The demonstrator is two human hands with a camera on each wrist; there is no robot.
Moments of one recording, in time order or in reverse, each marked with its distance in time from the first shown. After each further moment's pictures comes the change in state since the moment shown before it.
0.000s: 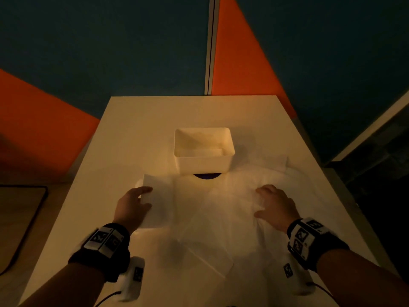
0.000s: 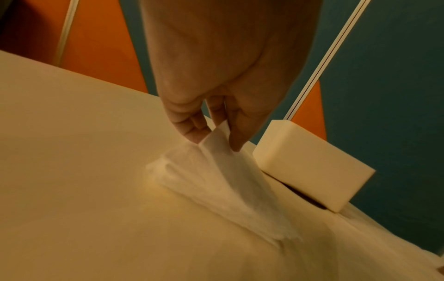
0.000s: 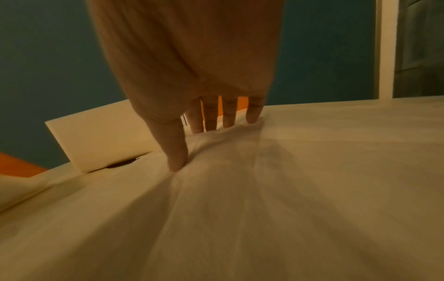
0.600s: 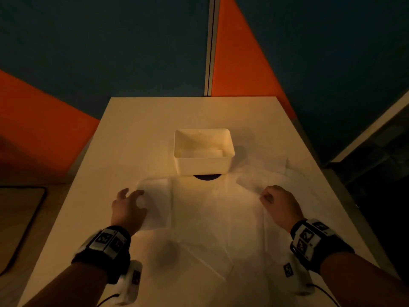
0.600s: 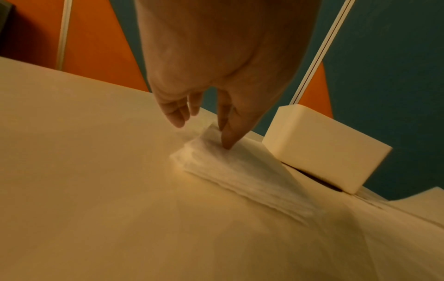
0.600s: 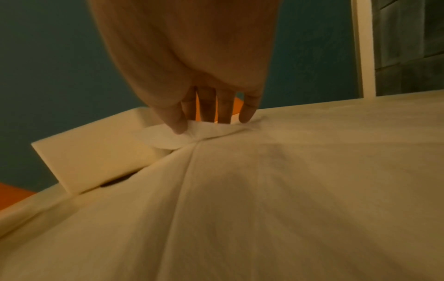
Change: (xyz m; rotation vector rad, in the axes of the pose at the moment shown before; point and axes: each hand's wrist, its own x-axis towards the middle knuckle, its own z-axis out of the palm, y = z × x) left_hand 0.010 -0.027 0.006 0.283 0.036 0.029; right_hand -0.001 0.004 -0.003 0.276 0.237 -0.007
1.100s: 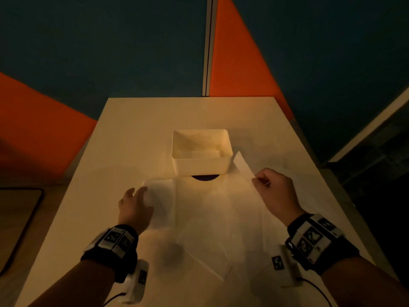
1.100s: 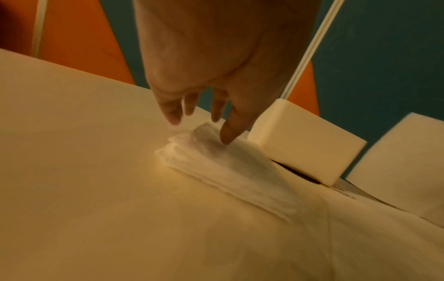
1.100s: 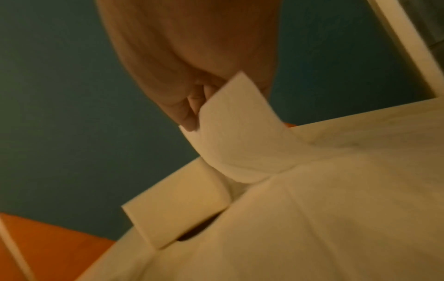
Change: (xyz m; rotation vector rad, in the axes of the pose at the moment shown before) left_hand 0.003 0.019 0.010 0.034 -0.042 0.009; right_hand -0.006 -0.050 -0.032 0.287 0.191 -0.088
